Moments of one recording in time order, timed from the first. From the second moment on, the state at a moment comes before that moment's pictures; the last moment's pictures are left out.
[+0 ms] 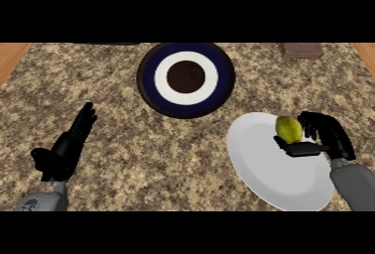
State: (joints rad) left arm -0.07 0.24 0.00 -1.36 0.05 -0.03 -0.11; right arm -0.30 -0.47 0.19 -0.99 0.37 -0.27 -0.15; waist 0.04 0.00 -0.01
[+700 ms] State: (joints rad) left arm -0.05 0.25 0.05 -1.35 0.05 -0.05 -0.11; right arm -0.34 -0.52 0.07 -1.17 0.40 -0.24 -0.24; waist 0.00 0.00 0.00
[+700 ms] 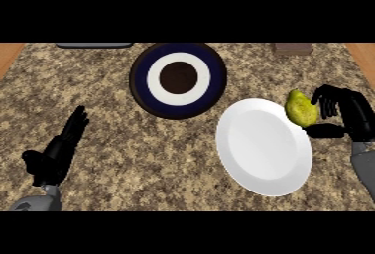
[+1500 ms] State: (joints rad) left arm -0.07 0.23 0.07 -1.33 0.02 -0.06 -0.12; right arm -0.54 -0.42 0.07 -1.43 0.48 -0.16 0.04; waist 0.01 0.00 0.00
